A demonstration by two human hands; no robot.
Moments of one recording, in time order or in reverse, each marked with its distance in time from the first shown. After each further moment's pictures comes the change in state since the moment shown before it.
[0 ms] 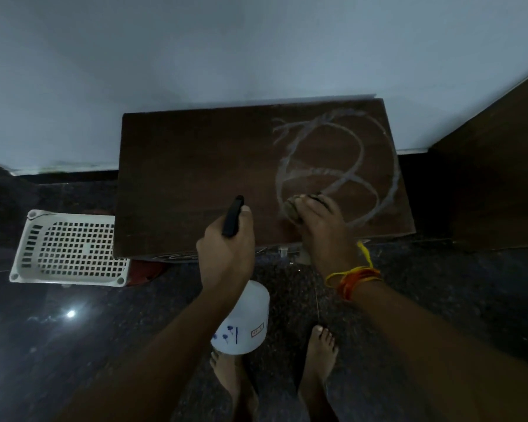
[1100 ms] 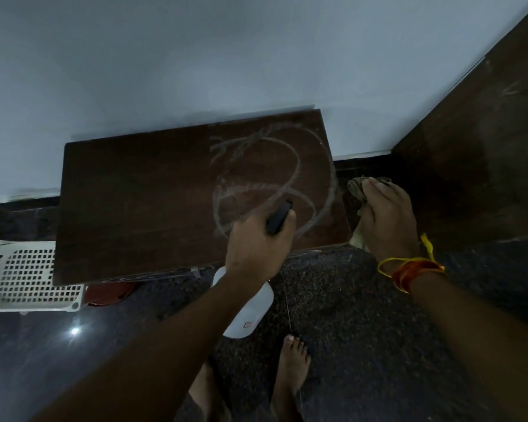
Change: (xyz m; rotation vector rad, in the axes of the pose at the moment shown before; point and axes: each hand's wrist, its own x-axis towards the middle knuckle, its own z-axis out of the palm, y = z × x) left_hand -0.016 0.048 0.143 0.250 -0.314 0.391; right_hand -0.018 0.165 -0.125 -0.081 0.100 0.339
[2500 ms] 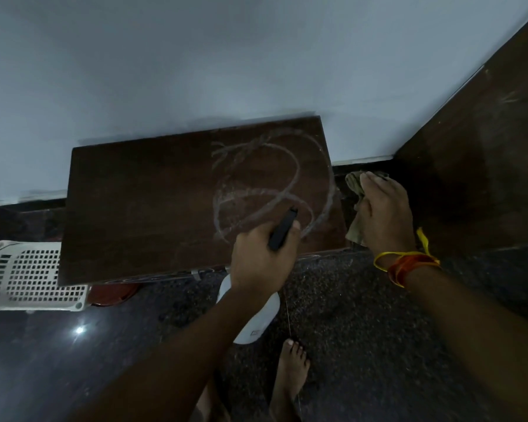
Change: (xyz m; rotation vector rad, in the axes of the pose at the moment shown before) left_hand -0.012 0.000 0.015 -0.036 0.060 0.021; right_hand 0.019 -0.002 -0.008 0.049 0.009 0.008
